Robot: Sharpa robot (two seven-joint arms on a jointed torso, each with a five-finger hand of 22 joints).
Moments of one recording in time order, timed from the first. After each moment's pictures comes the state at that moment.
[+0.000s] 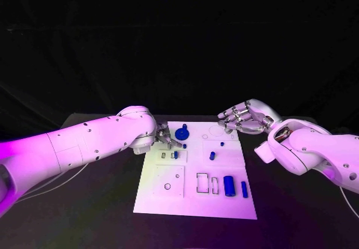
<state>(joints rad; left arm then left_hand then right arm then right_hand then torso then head) 1.26 -0.61 -0.01 1.29 -1.12 0.15 -0.61 1.15 0.03 -0.15 0.29 0.06 1.04 0.06 0.43 0.50 1.32 -0.01 1.16 1.10 1.47 -0.06 1.53 1.31 0.09 1.35 0.04 1.39 1.20 1.32 -0.89 -0.12 1.63 -0.73 -0.44 0.09 1.31 -0.14 0.24 0.11 0.43 1.01 0.19 0.10 0.07 1.14 0.12 0.21 0.09 1.28 0.07 0.07 0.25 0.18 1.08 0.17 0.16 0.52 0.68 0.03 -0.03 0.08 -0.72</state>
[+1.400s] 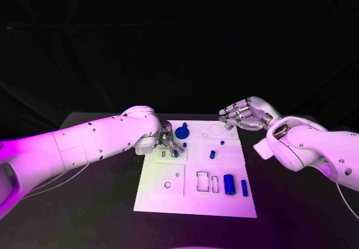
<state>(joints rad) 1.26 -0.58 -0.02 1.30 -1.11 0.23 -0.62 1.22 0.05 -0.13 0.29 0.06 1.02 0.06 0.44 0.53 1.30 -0.01 1.13 1.07 1.47 -0.06 1.53 1.31 0.09 1.34 0.04 1.39 1.19 1.32 -0.87 -0.12 1.60 -0.71 -0.46 0.09 1.31 -0.13 0.24 0.11 0.47 1.00 0.19 0.10 0.07 1.13 0.13 0.21 0.08 1.27 0.08 0.07 0.23 0.18 1.08 0.18 0.14 0.49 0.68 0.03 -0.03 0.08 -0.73</state>
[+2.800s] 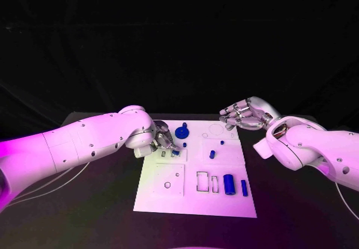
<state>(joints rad) 1.26 -0.63 -0.02 1.32 -0.87 0.15 -0.61 1.36 -0.18 0.55 0.34 0.07 0.97 0.06 0.47 0.66 1.31 -0.01 1.08 1.07 1.47 -0.07 1.53 1.31 0.09 1.34 0.04 1.42 1.23 1.31 -0.87 -0.12 1.58 -0.71 -0.46 0.08 1.30 -0.13 0.24 0.11 0.48 1.00 0.19 0.10 0.07 1.13 0.13 0.21 0.08 1.28 0.07 0.07 0.23 0.18 1.10 0.18 0.14 0.49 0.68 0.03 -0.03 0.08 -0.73</state>
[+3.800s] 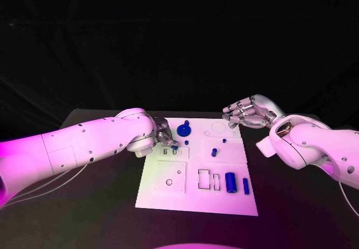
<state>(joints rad) 1.24 -0.67 -0.02 1.38 -1.03 0.03 -0.61 1.32 -0.20 0.59 0.30 0.07 0.97 0.06 0.48 0.71 1.33 -0.02 1.11 1.09 1.47 -0.07 1.53 1.31 0.08 1.35 0.04 1.43 1.26 1.31 -0.87 -0.12 1.58 -0.70 -0.47 0.08 1.30 -0.13 0.24 0.11 0.48 1.00 0.19 0.10 0.07 1.13 0.13 0.21 0.07 1.28 0.07 0.07 0.23 0.18 1.09 0.18 0.14 0.48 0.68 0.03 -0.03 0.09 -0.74</state>
